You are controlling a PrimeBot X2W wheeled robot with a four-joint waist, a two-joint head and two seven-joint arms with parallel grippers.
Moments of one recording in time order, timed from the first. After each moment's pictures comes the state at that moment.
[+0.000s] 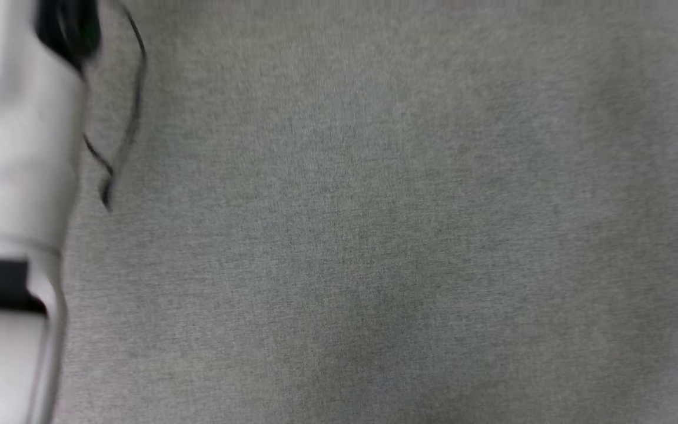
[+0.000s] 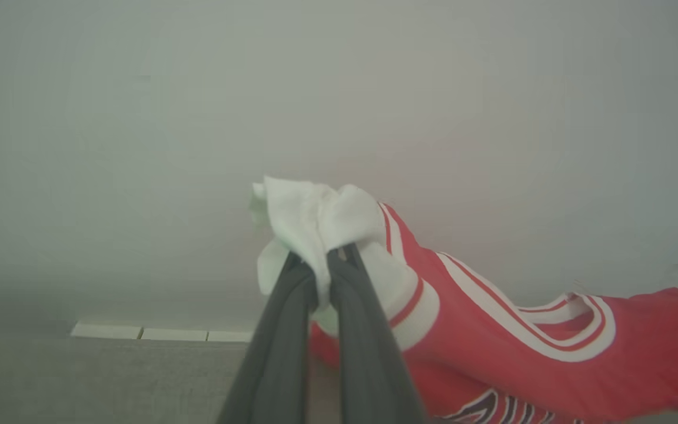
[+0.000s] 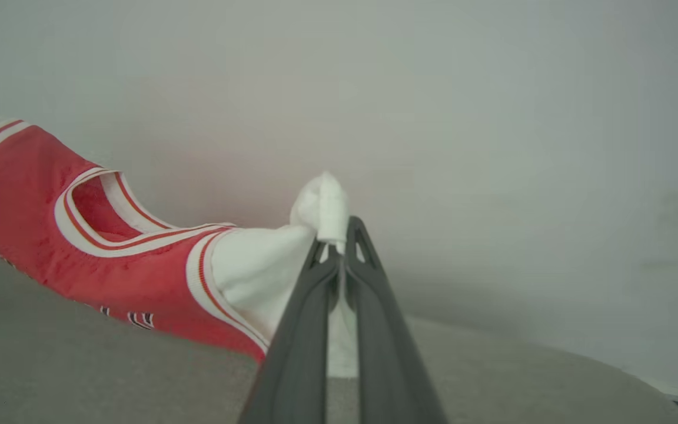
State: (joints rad) left arm -1.35 0.29 -0.36 0.95 -0.66 -0.03 -0.26; right arm -1.39 -0.31 0.41 0.85 0.49 0.13 0.01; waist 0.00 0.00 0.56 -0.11
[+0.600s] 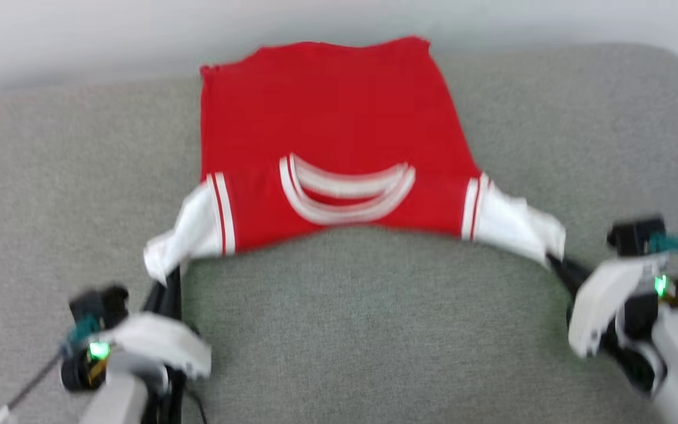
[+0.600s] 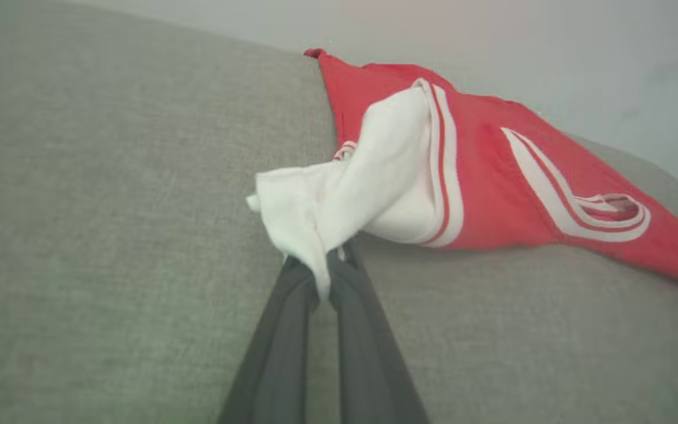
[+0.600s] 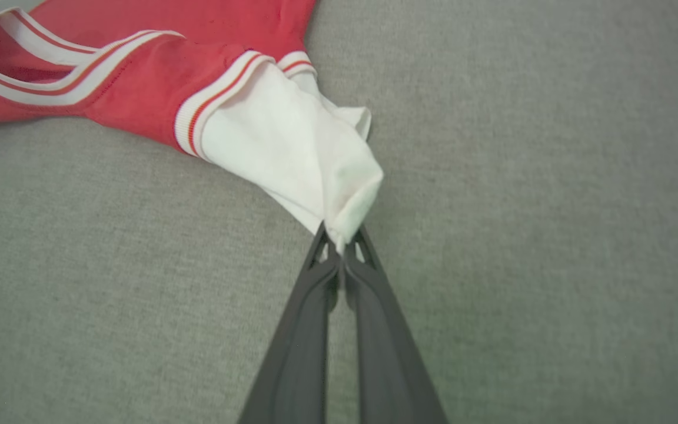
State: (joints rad) left arm -0.31 0.25 -0.23 0.52 -0.63 0.01 -0.26; right arm -0.49 -0.43 0.47 0.59 0.67 0.13 0.10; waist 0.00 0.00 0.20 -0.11
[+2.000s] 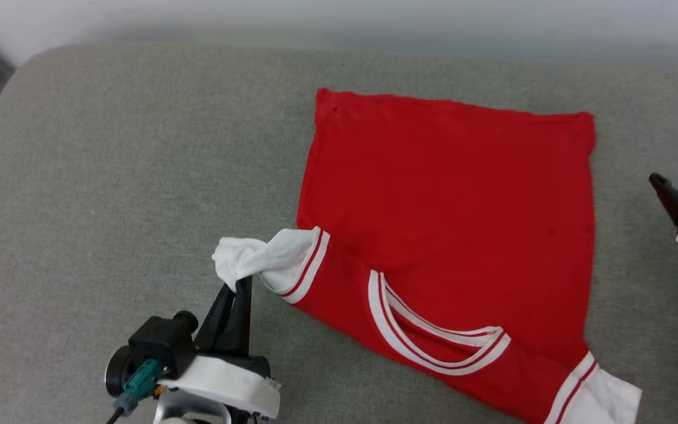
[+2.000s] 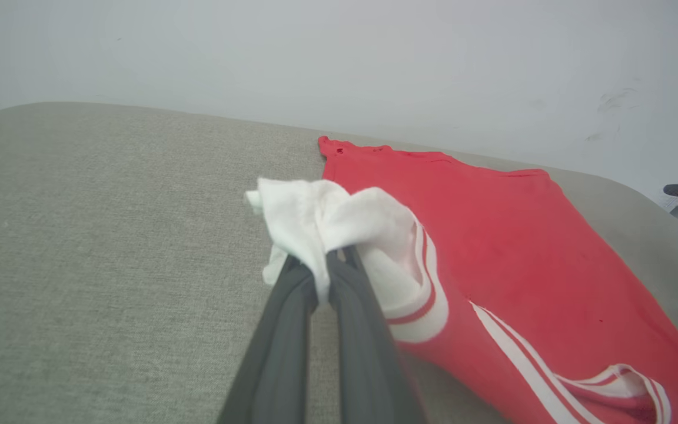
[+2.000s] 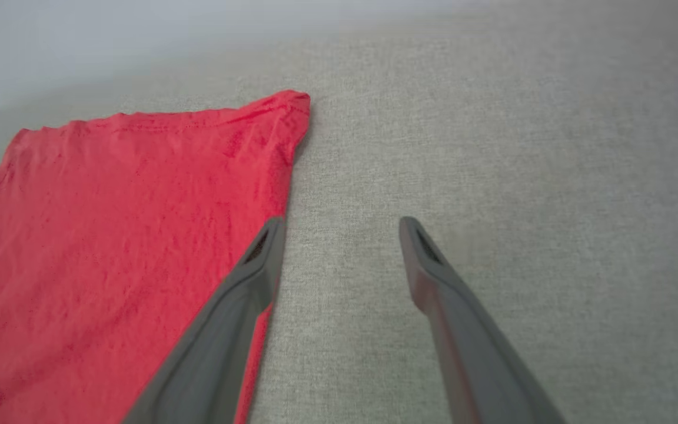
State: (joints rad) left arm -0.03 0.27 -0.39 -0.09 -0.47 0.19 -0.15; right arm -0.53 -0.35 -0.12 0.49 0.47 0.13 0.46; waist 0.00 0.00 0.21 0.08
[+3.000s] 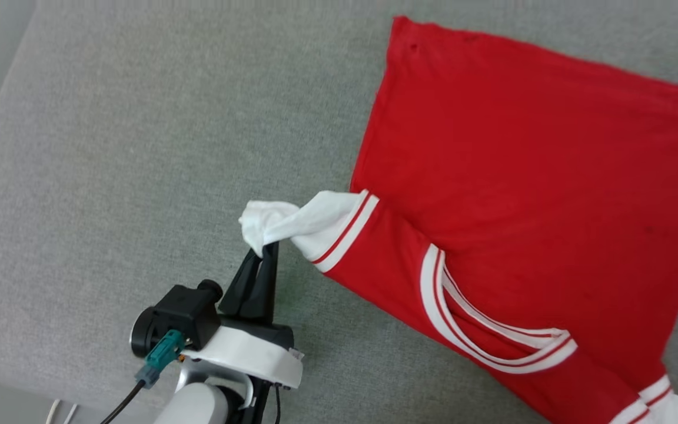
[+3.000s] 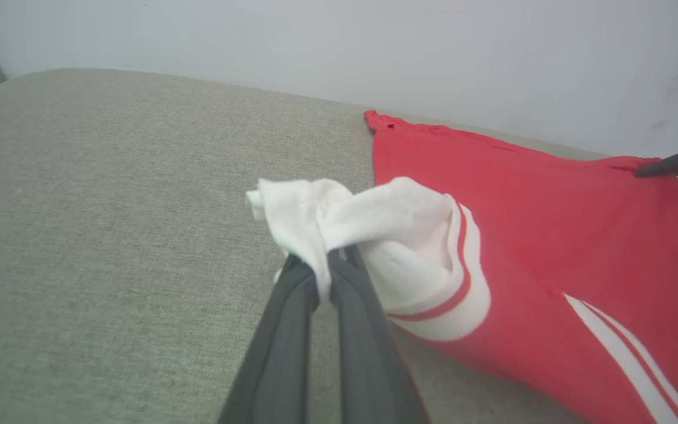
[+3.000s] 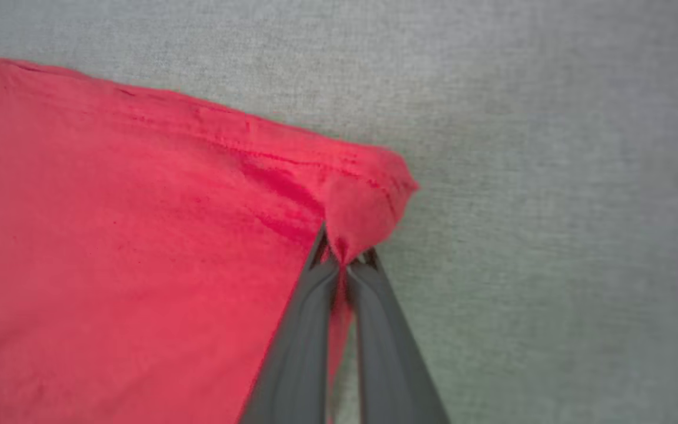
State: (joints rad) left arm -0.18 0.21 -0.44 -0.02 -0.45 0.15 -0.22; right arm -0.96 -0.47 -0.02 0.76 0.43 0.13 0.85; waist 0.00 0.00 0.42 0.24
